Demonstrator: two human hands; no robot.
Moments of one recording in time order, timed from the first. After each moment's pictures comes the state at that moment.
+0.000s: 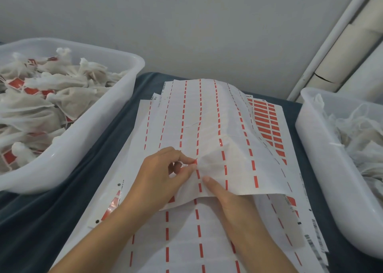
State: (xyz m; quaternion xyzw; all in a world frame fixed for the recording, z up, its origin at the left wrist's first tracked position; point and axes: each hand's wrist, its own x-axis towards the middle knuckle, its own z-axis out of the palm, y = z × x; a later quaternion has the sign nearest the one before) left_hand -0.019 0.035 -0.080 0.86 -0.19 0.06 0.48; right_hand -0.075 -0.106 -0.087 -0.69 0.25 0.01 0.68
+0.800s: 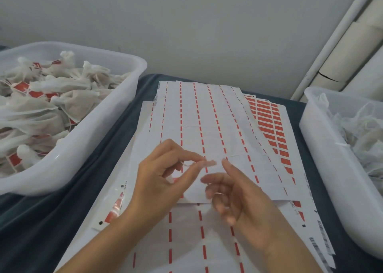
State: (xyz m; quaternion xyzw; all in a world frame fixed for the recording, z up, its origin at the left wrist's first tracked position) left_hand -0.037 0.032 -0.059 0.75 -0.27 0.21 0.56; right_hand -0.080 -0.122 -0.057 -0.53 0.12 0.18 0.82
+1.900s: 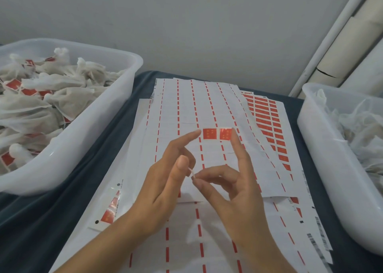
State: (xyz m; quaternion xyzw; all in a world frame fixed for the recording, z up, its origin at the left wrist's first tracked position) left_hand -0.044 0.030 -0.068 0.73 -0.29 0.07 0.62; right_hand -0.087 -0.099 -0.068 -0.79 -0.06 -0.18 0.59
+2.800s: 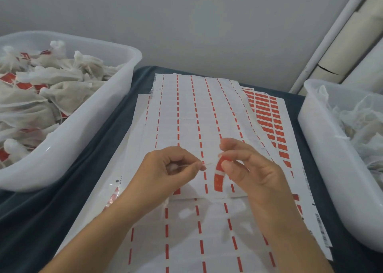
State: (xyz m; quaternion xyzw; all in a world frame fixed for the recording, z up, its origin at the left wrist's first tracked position) left_hand -0.029 0.035 -0.059 0.77 -0.22 -0.06 0.59; right_hand -0.084 -0.128 -0.047 -0.74 0.00 -0.09 0.67
